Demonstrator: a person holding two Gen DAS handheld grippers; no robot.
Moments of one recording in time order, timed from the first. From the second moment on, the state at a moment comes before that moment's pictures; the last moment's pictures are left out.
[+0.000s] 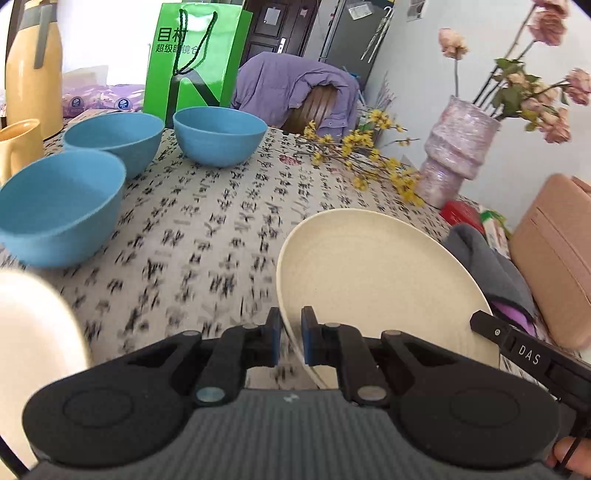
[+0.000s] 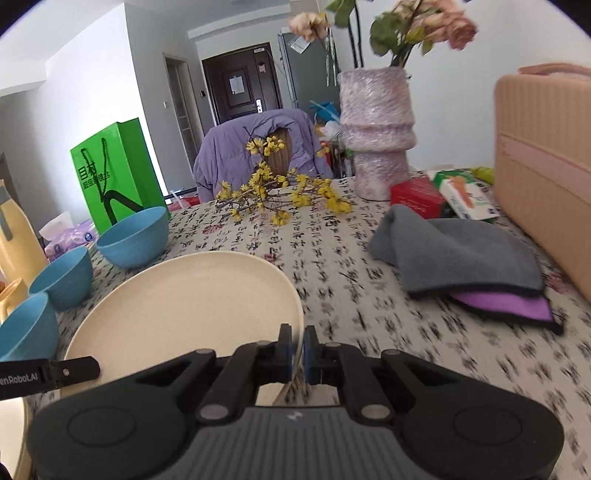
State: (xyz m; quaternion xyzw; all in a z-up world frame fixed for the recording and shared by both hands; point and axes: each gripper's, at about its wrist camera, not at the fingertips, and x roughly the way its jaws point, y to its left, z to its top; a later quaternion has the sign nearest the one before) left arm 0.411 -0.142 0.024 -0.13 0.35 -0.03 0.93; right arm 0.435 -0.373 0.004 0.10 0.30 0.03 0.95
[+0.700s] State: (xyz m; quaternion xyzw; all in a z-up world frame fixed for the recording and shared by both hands) left arm 0.271 -0.140 0.001 -0.11 0.34 -0.07 0.93; right arm 0.255 -0.373 -0.017 0.09 0.28 0.00 0.96
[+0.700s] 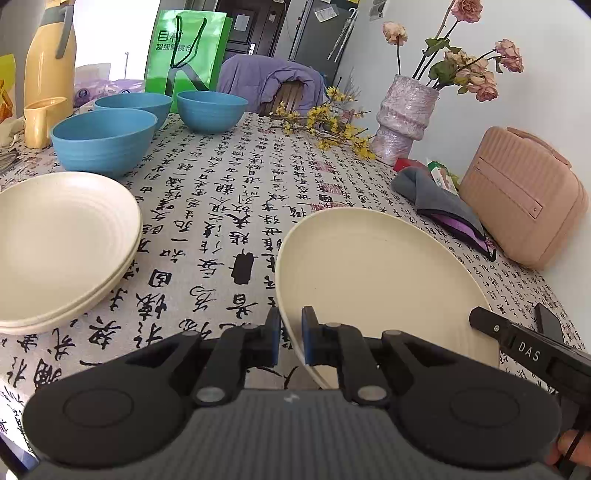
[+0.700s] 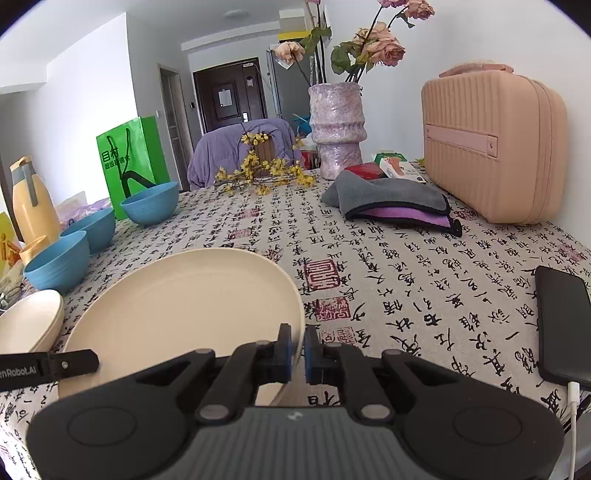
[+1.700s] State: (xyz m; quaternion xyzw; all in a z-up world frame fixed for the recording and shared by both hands) left arm 0.267 0.087 0.017 -0.14 0.31 0.09 0.94; right arm 0.325 -0.133 -0.001 0.05 0.28 0.16 0.95
